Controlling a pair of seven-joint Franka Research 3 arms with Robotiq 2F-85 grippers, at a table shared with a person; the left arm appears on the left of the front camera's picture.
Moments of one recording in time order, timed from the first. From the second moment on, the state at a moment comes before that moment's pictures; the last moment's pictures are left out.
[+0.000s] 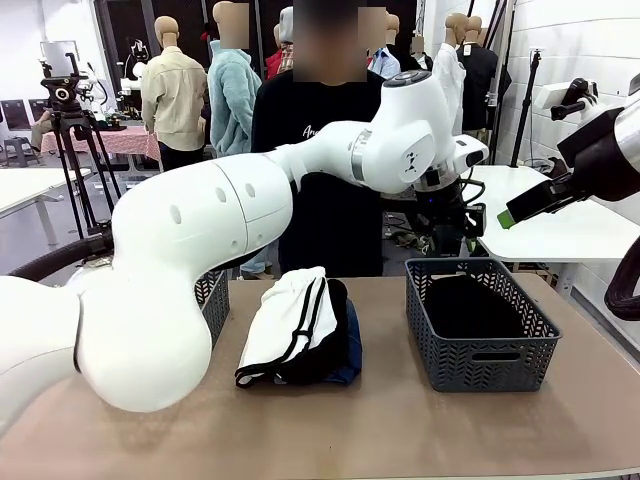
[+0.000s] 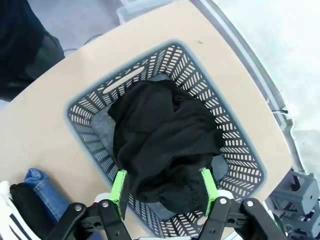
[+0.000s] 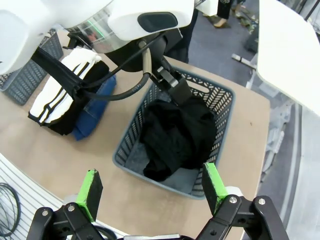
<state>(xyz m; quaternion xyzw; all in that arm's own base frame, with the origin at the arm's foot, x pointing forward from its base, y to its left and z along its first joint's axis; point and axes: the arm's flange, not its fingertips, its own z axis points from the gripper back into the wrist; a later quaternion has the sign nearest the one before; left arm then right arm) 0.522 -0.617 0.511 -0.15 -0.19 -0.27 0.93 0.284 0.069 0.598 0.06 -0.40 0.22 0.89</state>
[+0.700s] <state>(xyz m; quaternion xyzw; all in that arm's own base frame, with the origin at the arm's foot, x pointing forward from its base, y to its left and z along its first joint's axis) 0.521 -0.617 0.513 -0.15 -0.19 -0.27 0.93 0.284 0.069 0.598 0.06 -0.40 0.22 0.89</state>
